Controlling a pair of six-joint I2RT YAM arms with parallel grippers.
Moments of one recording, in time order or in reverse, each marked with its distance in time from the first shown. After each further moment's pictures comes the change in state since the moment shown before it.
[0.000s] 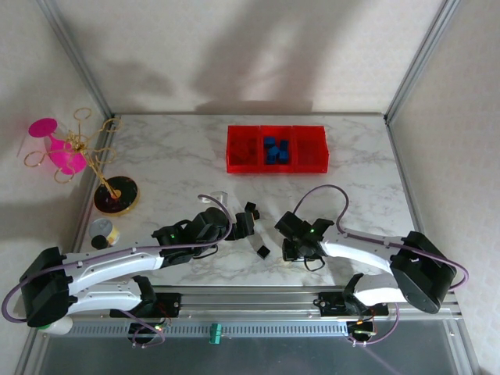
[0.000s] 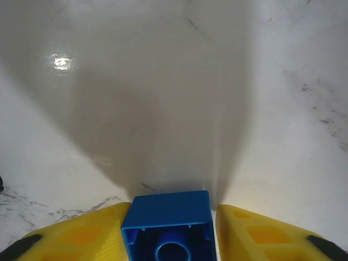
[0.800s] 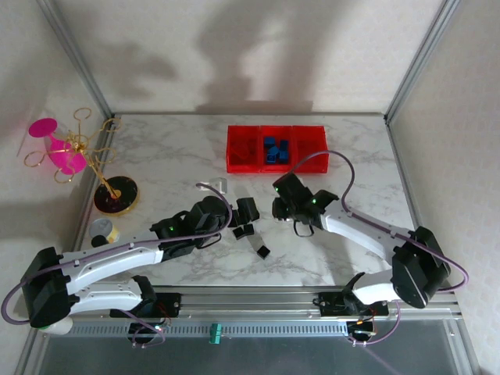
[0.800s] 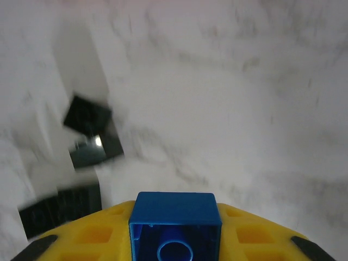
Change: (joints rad) left arm 0.051 0.019 0.108 0.031 -0.041 0.047; right arm -0.169 0.077 0.330 0.108 0.086 -0.154
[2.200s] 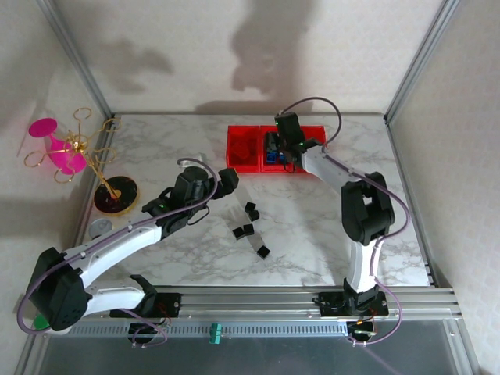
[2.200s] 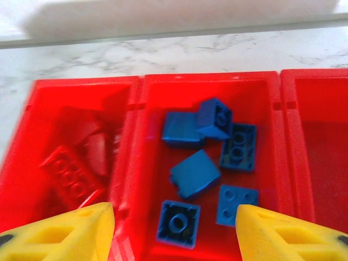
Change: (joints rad) left arm 0.295 0.055 0.070 0.013 0.145 0.043; right arm -0.246 0.505 0.531 0.299 -0.015 -0.298
